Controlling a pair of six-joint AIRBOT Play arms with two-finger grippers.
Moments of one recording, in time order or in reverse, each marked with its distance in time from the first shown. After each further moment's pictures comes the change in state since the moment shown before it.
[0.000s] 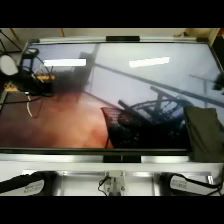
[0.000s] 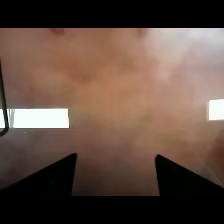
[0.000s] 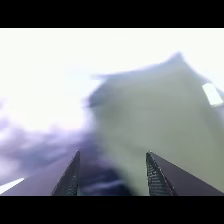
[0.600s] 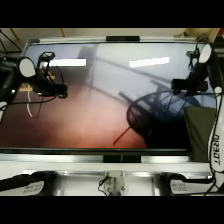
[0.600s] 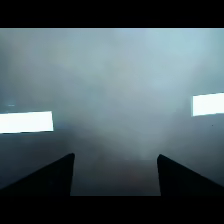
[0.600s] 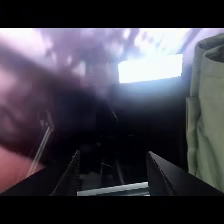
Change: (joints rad) left arm -0.071 -0.043 -0.002 -0.066 0.061 -0.055; right arm 0.383 -0.109 0.035 -0.146 0.190 0.028
